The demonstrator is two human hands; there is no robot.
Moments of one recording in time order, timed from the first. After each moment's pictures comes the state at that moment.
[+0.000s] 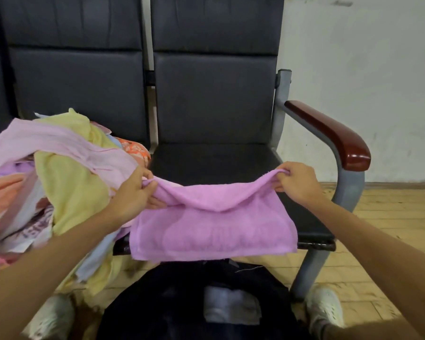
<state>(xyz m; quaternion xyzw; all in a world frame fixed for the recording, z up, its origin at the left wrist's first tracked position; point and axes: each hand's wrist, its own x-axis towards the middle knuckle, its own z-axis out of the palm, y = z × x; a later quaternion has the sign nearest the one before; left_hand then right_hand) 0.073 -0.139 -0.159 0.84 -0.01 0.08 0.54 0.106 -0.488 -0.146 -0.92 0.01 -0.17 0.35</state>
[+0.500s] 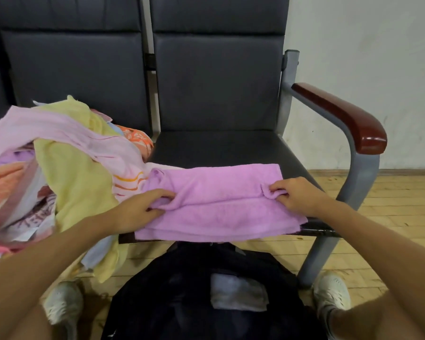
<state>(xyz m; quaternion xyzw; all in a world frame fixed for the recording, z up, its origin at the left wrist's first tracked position) 0.075 -0.102 -0.207 0.93 -0.22 -0.07 0.28 0.089 -0.491 -0.180 -0.98 -0.14 0.01 0.10</state>
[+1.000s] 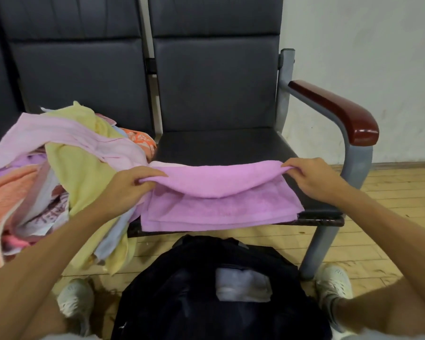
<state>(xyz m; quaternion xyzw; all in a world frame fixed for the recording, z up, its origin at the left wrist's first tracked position) 0.050 -0.097 -0.163 0.89 -0.21 0.16 0.37 0.066 -0.505 -0.156 -0.97 -0.13 -0.13 0.17</state>
